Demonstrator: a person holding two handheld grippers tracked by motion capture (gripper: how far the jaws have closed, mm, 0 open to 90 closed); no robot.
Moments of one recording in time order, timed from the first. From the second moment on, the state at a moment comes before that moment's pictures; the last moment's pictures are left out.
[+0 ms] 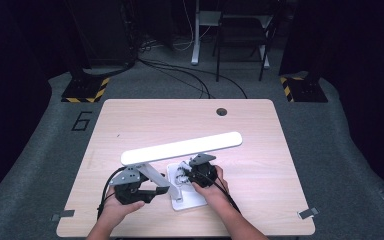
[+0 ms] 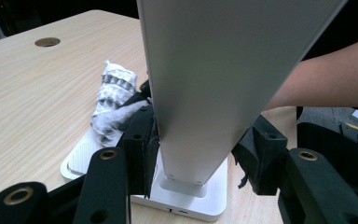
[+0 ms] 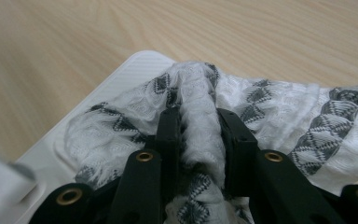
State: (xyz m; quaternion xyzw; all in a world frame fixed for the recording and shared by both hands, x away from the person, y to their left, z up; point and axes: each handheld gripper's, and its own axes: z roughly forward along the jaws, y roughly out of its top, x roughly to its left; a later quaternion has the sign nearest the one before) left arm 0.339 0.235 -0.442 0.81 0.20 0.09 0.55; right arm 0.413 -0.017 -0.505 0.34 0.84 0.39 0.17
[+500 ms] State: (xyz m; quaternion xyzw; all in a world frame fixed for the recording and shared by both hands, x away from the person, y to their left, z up) left arm 0.339 0.235 -0.442 0.81 0.19 0.09 0.55; right arm 0.441 -0.008 -0.504 0.38 0.83 0.38 0.17
